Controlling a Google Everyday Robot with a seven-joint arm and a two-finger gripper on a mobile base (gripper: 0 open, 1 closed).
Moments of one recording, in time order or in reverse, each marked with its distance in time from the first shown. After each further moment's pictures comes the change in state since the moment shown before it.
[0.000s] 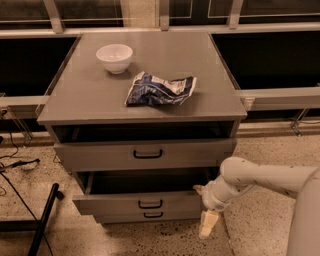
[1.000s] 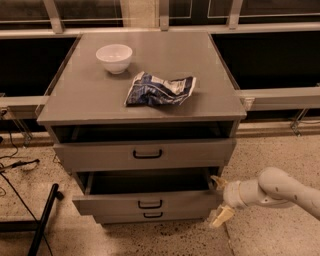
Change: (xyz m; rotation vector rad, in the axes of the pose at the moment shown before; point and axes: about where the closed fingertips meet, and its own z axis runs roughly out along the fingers) arm 0.048 -0.035 -0.035 0.245 -0.281 0.060
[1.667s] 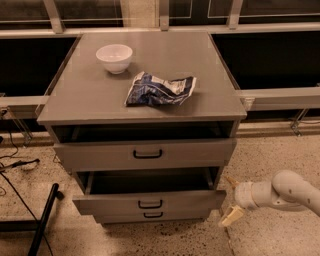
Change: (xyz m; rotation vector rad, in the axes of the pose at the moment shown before) arm 0.035 -0.009 -0.025 0.043 -0.038 0.034
